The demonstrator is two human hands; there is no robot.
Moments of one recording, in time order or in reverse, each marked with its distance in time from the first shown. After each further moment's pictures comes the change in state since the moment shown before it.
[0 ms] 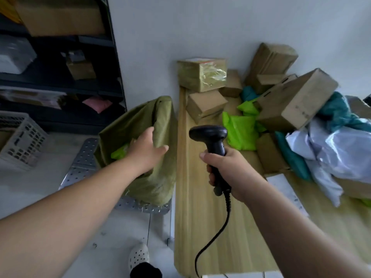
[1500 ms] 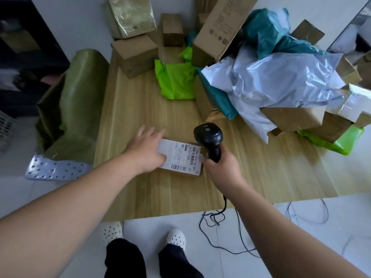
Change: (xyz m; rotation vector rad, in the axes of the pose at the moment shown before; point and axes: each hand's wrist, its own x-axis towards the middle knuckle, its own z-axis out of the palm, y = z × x) left_hand -0.092 0.070 0.236 0.682 -0.215 0.181; right_hand -0.027 0.196 -0.213 -0.298 0.291 -0.102
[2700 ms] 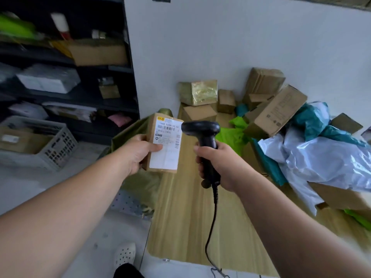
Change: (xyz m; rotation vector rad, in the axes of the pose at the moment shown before) left_hand -0.064 -0.125 -0.163 -1.408 0.298 -0.361; right_hand -0.028 -0.234 0.070 0.419 -0.504 -0.067
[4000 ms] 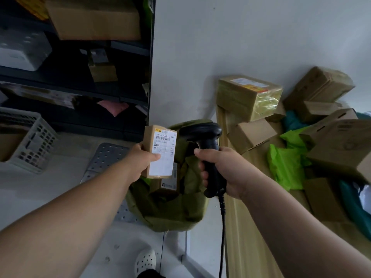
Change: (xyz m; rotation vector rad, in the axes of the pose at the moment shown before) left_hand 0.275 0.010 -0.181 0.218 -0.047 -0.204; right_hand 0.230 -0.044 0.188 0.037 0.084 0.369
